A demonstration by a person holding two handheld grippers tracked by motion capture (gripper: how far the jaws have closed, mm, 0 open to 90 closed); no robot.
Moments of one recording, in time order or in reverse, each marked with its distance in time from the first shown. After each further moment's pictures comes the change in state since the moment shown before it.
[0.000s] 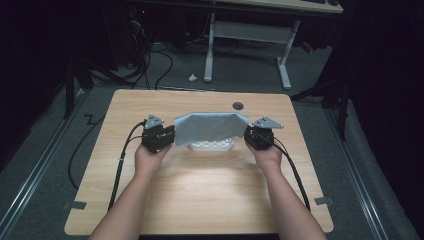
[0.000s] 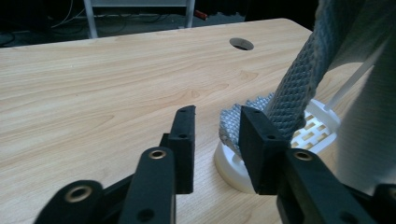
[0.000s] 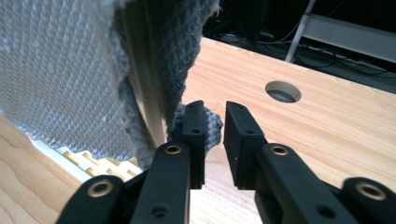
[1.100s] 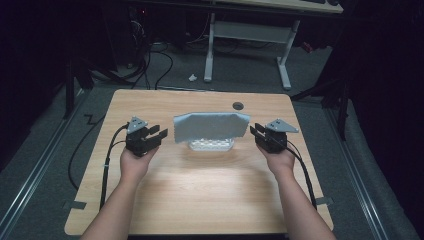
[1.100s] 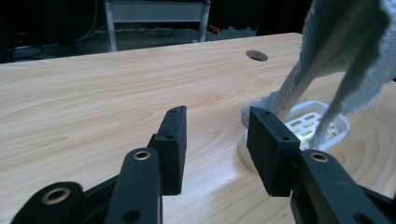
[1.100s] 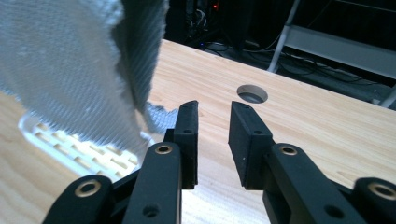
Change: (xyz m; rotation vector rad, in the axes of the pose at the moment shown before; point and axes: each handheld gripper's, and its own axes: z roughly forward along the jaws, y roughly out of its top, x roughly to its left) left arm 0.017 -0.007 -0.040 -0.056 0.048 -0.005; right arm -0.016 -0.003 -0.038 -0.041 -0.035 -0.015
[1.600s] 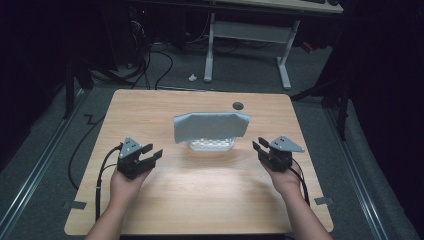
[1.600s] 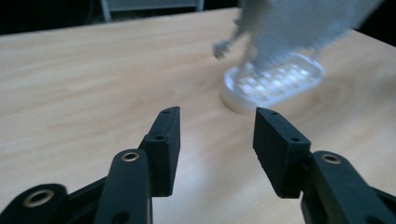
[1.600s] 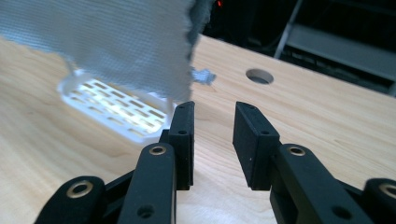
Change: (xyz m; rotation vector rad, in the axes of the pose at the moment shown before) left arm -0.021 -0.040 -0.045 0.046 0.002 0.056; right arm 0.024 -0.025 -0.044 0.001 -0.002 -0.039
